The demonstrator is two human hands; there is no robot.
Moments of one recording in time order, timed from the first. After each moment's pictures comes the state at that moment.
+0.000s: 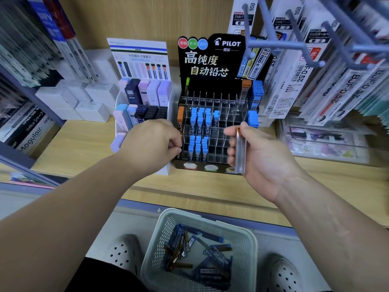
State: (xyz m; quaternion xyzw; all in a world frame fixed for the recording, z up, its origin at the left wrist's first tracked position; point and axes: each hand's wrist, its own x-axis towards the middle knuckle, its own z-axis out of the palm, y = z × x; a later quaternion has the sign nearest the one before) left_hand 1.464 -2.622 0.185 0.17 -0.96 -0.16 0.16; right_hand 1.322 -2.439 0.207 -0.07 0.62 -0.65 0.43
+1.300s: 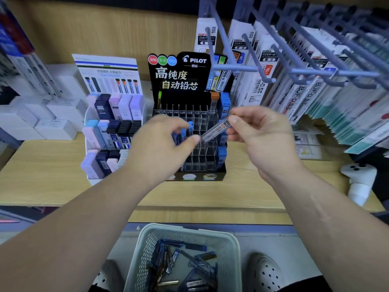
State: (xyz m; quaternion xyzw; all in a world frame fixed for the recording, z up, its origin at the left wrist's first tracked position) left_hand 1.424 -2.573 0.210 0.25 -0.89 -0.31 0.22; right_hand 1.290 -2.427 0.229 -0.23 0.70 -0.67 0.13
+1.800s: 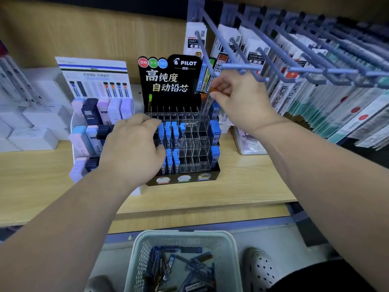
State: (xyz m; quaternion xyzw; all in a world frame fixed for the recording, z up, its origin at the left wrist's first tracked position) left_hand 1.440 -2.608 0.207 0.25 -0.95 -0.13 0.15; right_hand 1.239 -2.472 0.257 -0.43 0.84 -0.33 -0.10
